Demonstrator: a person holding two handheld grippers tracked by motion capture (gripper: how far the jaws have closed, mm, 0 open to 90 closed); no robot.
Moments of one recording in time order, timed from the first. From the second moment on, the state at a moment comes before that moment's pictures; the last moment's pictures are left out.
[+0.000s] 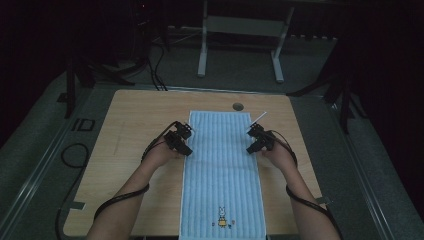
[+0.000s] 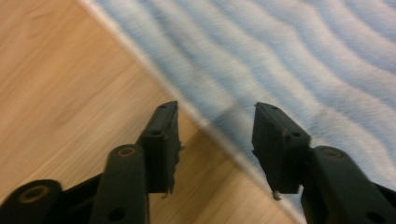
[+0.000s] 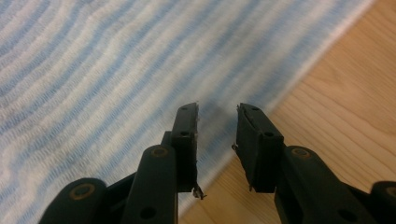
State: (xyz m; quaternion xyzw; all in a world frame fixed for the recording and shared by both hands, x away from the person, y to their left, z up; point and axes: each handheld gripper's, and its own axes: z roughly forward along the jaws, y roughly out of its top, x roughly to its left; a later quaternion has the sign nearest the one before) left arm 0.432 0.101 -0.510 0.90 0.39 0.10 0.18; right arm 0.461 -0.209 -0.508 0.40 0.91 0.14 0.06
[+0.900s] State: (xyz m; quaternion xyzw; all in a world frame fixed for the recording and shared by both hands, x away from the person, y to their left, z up) left arm 0.467 0.098 -0.526 0.87 0.46 0.08 0.18; right arm 0.503 -0.206 -0.518 0.46 0.88 0.11 0.05
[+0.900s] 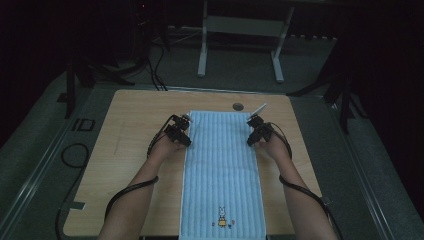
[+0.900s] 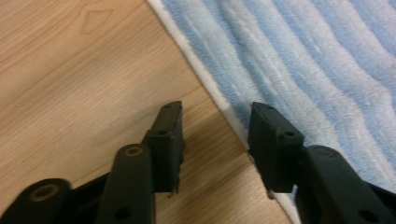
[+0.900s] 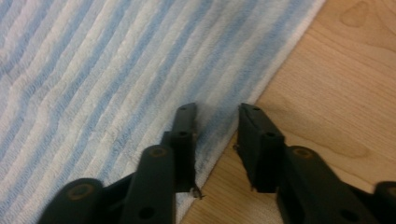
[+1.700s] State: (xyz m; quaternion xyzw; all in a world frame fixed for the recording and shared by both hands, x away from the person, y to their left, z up) left arm 0.423 0.107 -0.475 0.88 0.40 0.08 0.26; right arm 0.464 -0.211 -0.468 0.39 0.90 0.14 0.10
